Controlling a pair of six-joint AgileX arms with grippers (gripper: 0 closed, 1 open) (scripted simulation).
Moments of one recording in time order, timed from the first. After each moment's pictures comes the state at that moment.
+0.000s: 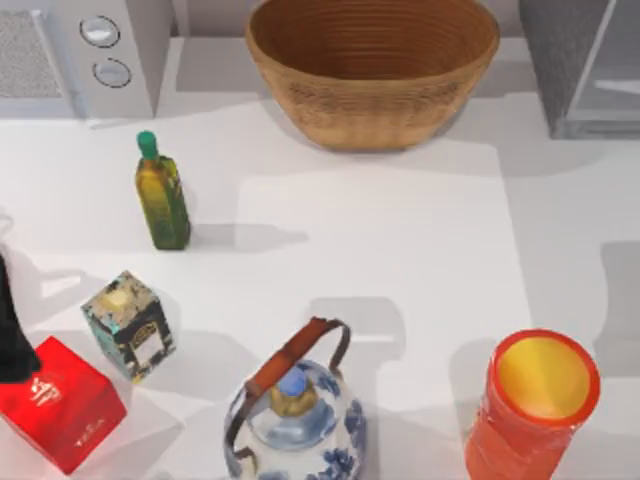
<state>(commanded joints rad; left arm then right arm) 0.00 0.00 0.00 0.00 0.00 0.00 -0.01 0.07 0.01 0.07 -0.05 0.00</state>
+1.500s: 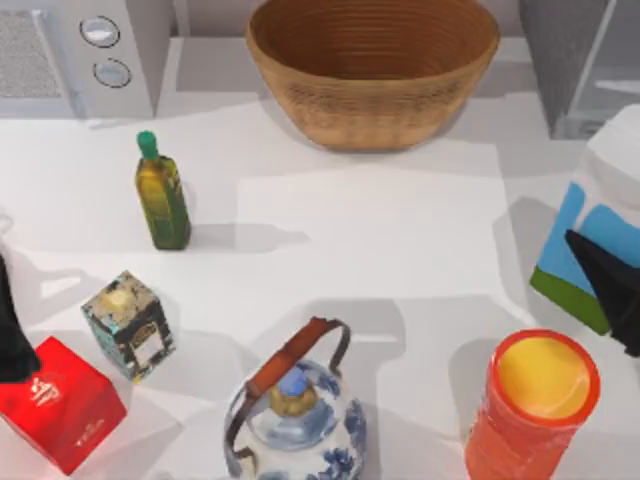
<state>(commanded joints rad) 0.00 0.00 0.00 0.00 0.00 0.00 -0.06 1.67 0.19 1.50 -0.81 0.03</state>
